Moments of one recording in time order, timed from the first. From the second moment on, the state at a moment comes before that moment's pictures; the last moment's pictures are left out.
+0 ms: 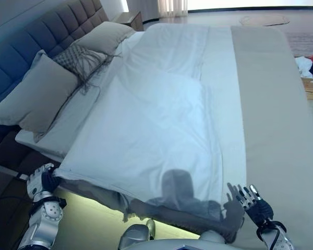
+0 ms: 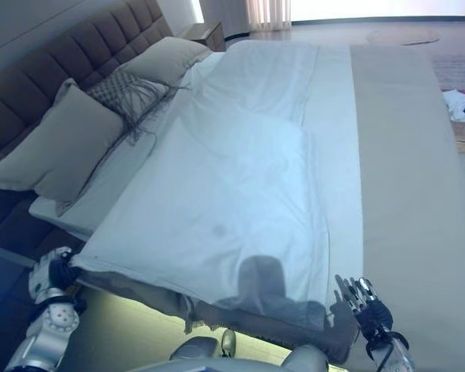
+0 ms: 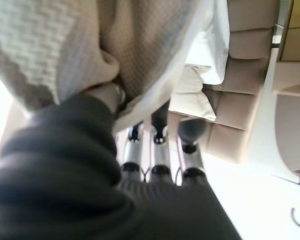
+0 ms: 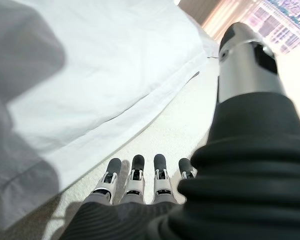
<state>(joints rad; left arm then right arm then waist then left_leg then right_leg) 0.22 0.59 0.07 0.31 0.30 0.14 0.48 0.29 -0.40 -0.15 0.49 1.07 0.09 0.19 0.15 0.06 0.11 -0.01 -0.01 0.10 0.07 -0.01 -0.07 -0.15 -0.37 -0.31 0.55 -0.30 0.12</state>
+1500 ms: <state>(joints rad) 0.13 0.52 0.28 0.66 -0.09 0.00 0.58 0.19 -0.35 -0.13 0.62 0.99 0.14 0.18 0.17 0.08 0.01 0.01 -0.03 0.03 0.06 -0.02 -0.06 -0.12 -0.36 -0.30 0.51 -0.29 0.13</state>
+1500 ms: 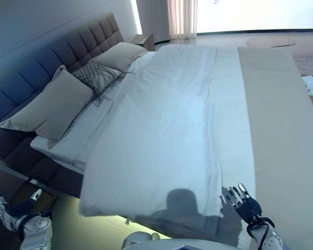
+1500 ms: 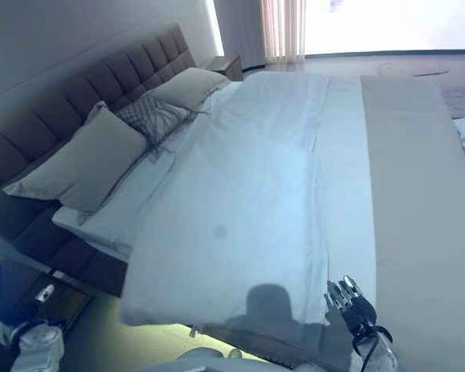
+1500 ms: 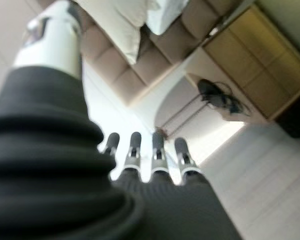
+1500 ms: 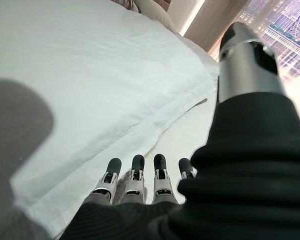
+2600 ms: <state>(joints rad) 0.15 0.26 -0.04 0.65 -0.58 -0.20 -0.20 0.18 -0.25 -0.05 0.68 0.98 0.09 0.21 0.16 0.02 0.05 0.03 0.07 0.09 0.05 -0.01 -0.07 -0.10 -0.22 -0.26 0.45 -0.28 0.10</state>
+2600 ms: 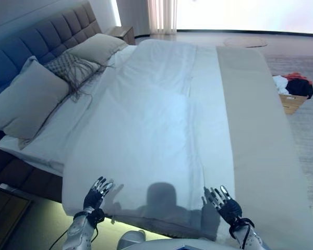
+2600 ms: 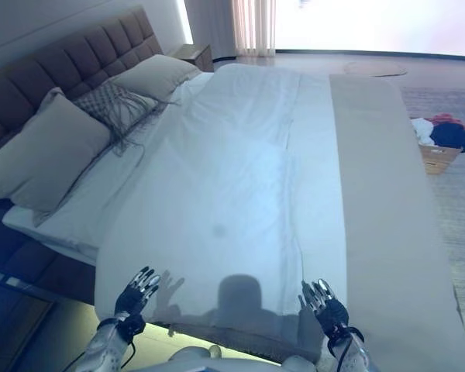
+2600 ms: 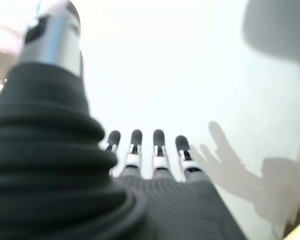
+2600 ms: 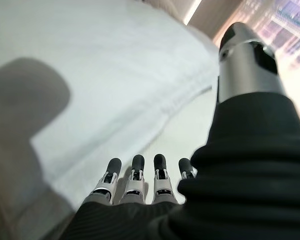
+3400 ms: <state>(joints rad) 0.06 0.24 -0.11 0.60 -0.64 -0.08 -0.26 0.16 -0.29 -0.04 0.56 1.04 0.08 0.09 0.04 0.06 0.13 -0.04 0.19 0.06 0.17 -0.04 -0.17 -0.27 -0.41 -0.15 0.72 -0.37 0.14</state>
